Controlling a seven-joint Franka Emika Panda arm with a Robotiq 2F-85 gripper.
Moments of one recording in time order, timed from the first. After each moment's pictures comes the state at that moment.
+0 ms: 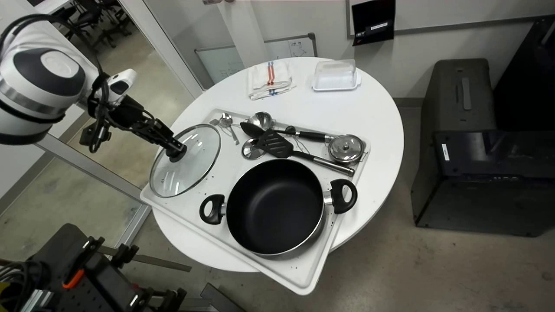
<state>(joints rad) 0.43 0.44 -0.14 -2.33 -0.67 2.70 0.74</state>
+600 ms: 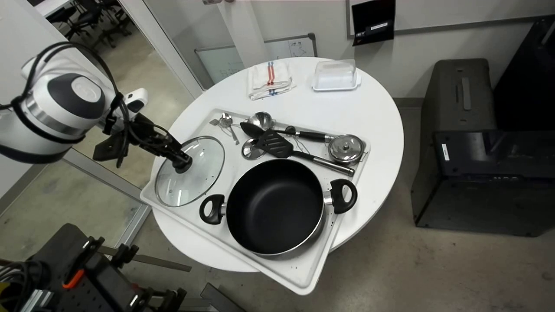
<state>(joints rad) 0.41 0.56 -0.14 -2.32 -0.71 2.84 0.70</state>
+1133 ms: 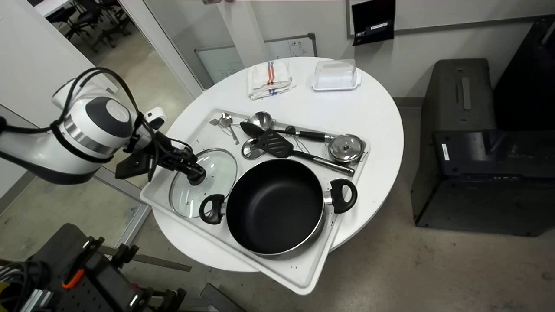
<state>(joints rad) 0.41 0.70 -0.21 -2.27 -0.84 2.98 0.68</state>
